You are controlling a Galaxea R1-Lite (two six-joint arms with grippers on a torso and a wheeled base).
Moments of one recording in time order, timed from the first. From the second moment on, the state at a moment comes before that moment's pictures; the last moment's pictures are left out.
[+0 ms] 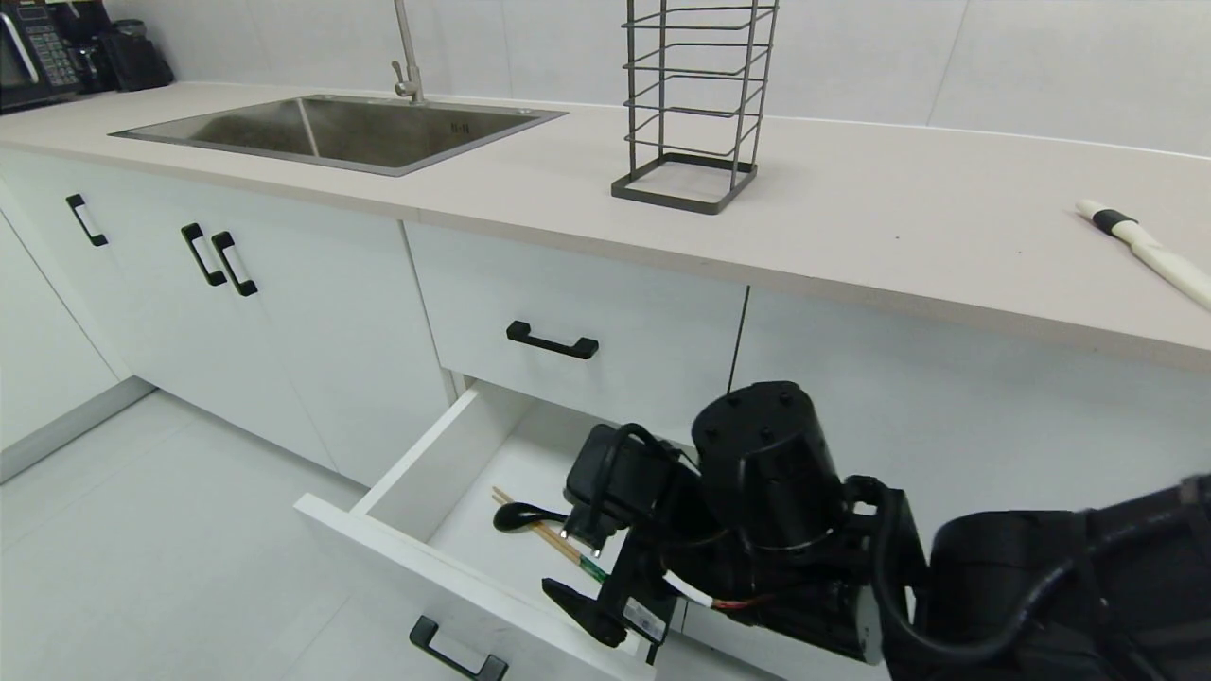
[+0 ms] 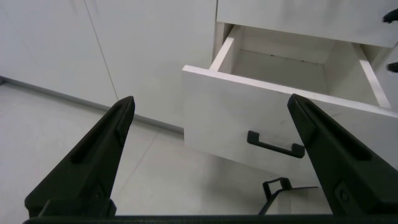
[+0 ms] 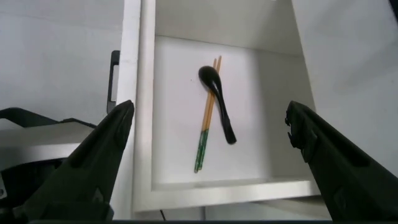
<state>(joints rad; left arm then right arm) 0.00 0.00 0.00 0.00 -0.08 -0.01 0.99 1.90 -0.85 -0.56 -0.03 -0.34</state>
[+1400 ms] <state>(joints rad) 0.00 0.00 0.00 0.00 -0.08 -0.01 0.68 0.93 -0.14 -0.41 -0.06 -0.33</state>
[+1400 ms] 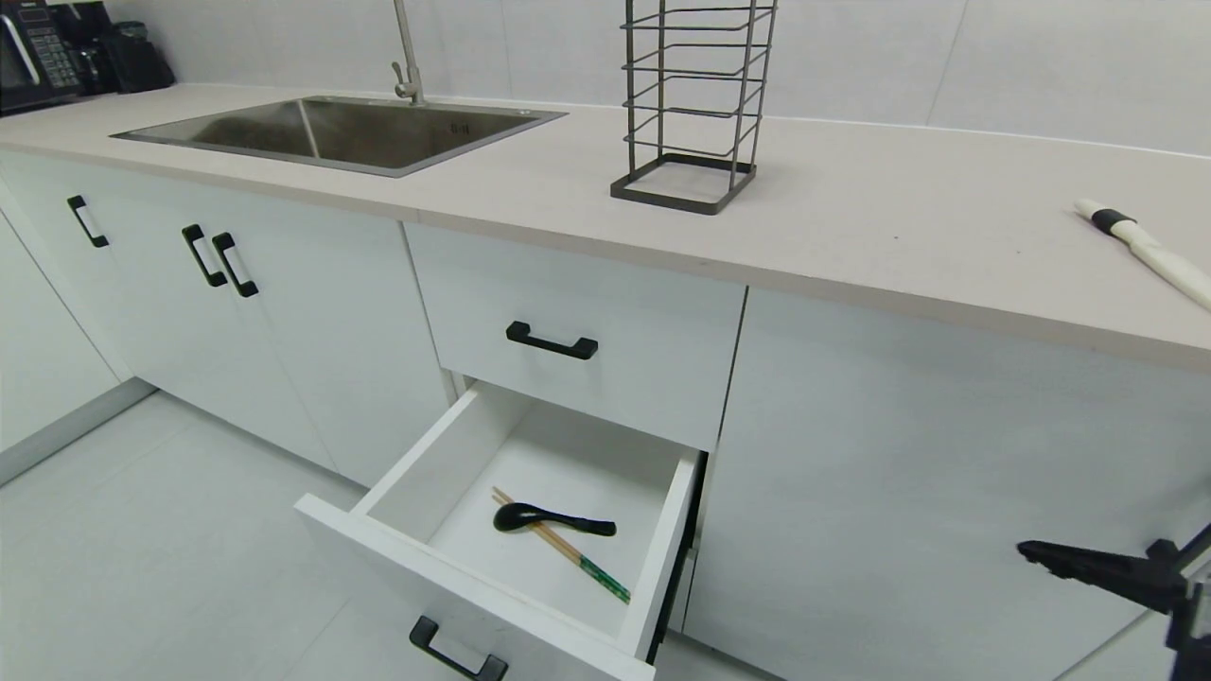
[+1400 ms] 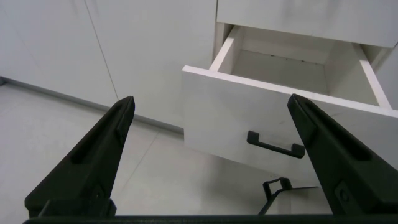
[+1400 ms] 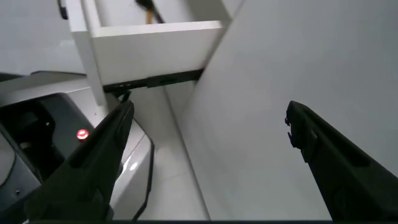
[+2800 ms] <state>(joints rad) 0.00 0.00 0.00 0.00 -0.08 0.00 -0.14 0.09 0.00 -0.18 0.21 -0.28</state>
